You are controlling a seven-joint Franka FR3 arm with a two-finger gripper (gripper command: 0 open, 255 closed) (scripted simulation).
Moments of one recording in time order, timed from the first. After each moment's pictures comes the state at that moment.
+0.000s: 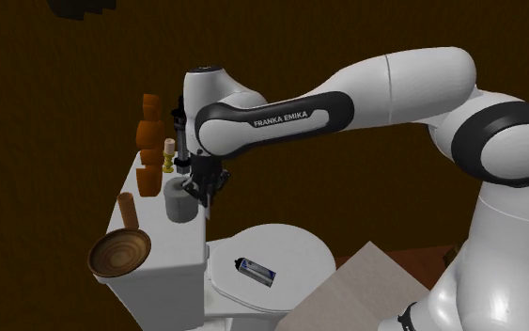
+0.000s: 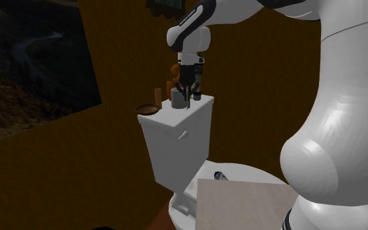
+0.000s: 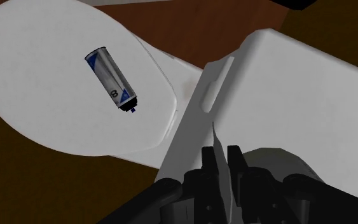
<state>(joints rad) 0.23 0.38 0.32 -1.67 -0.09 1.95 0.57</state>
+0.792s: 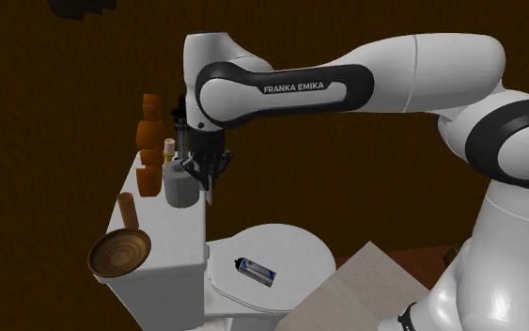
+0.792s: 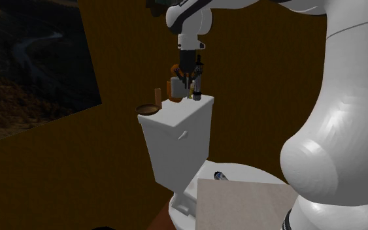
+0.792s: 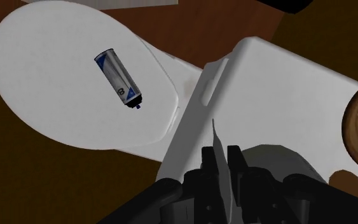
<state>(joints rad) 0.23 0.33 0.33 -1.57 -0.07 1.81 0.56</state>
